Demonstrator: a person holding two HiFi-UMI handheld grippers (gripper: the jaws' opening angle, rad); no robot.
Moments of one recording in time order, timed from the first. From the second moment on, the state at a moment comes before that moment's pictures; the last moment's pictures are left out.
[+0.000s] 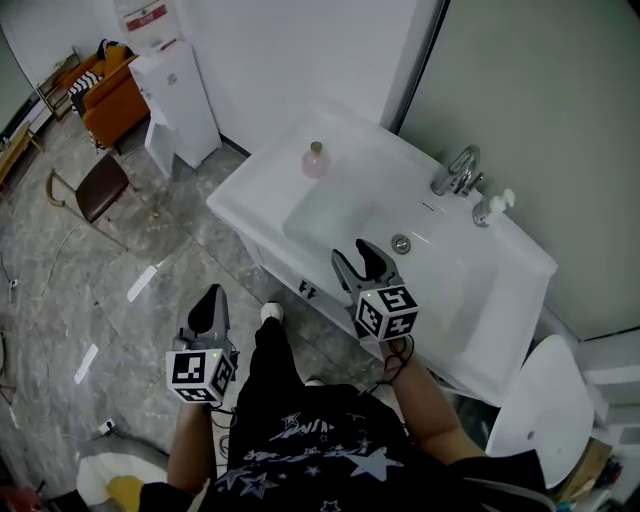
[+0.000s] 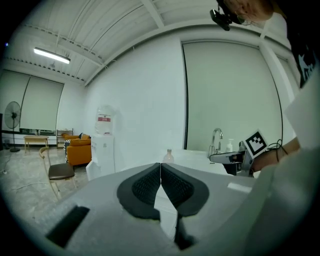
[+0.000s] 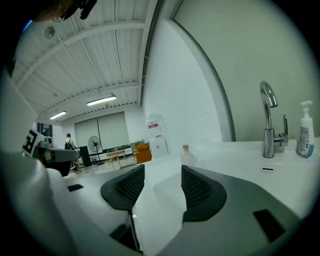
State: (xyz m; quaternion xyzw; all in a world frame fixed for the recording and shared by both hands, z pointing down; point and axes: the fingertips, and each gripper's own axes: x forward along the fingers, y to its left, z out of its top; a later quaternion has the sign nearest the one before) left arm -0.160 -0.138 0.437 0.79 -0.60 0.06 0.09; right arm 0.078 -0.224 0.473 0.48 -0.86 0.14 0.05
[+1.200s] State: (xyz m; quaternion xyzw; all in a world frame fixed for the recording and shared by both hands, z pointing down) left arm -0.200 -0.463 0.470 0.88 -0.44 0.10 0.12; right arm 0.021 -0.513 0.526 0.59 -0.78 0.14 0.16
